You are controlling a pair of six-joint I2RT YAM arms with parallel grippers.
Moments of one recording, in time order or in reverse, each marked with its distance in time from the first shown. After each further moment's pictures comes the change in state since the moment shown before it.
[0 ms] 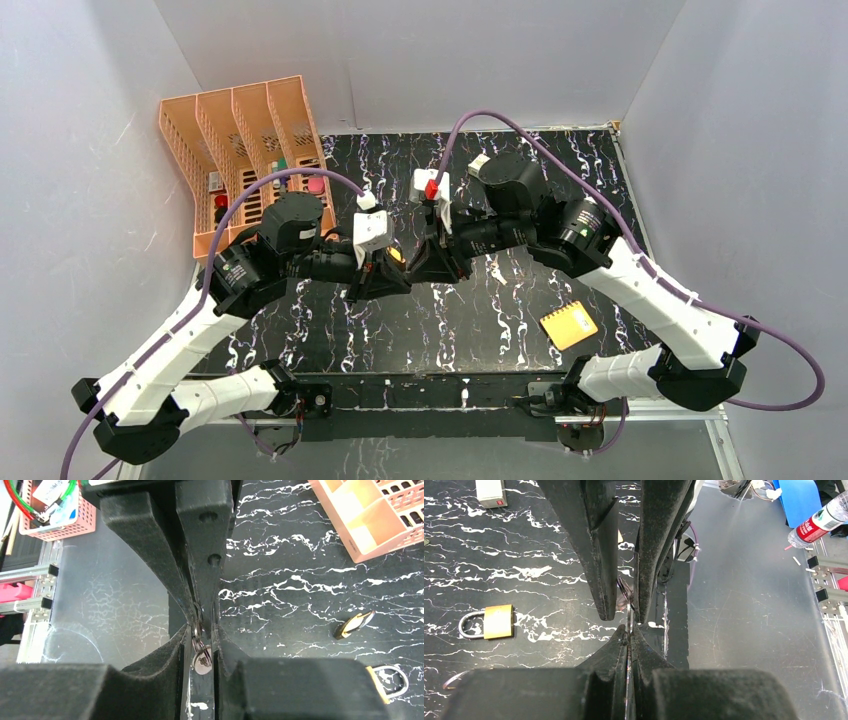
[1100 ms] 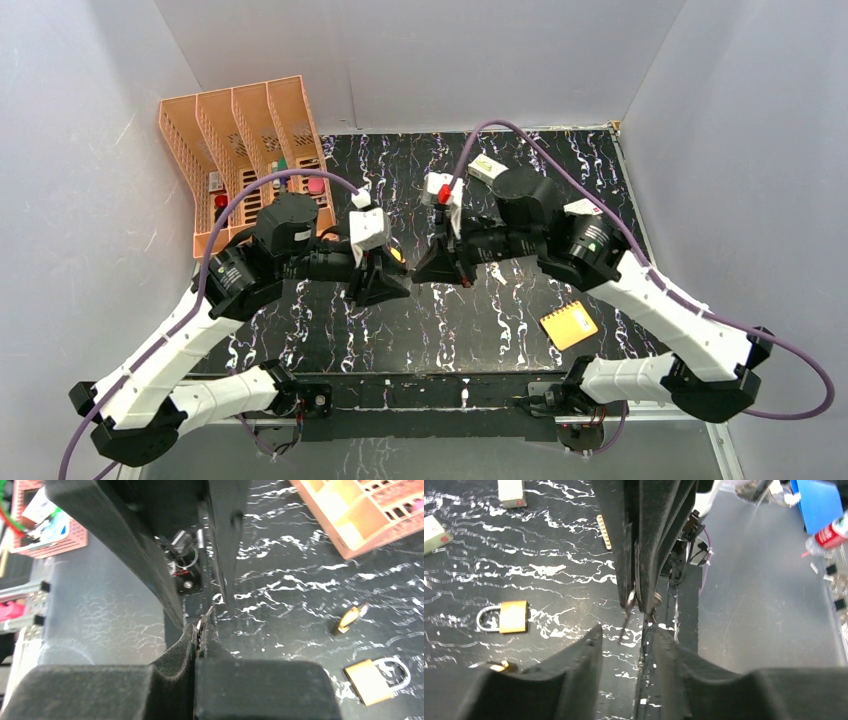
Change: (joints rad) left arm 0.000 -0.010 0.006 0.001 -0.043 0.008; right arm 0.002 -0.063 -0.101 0.086 0.037 0.051
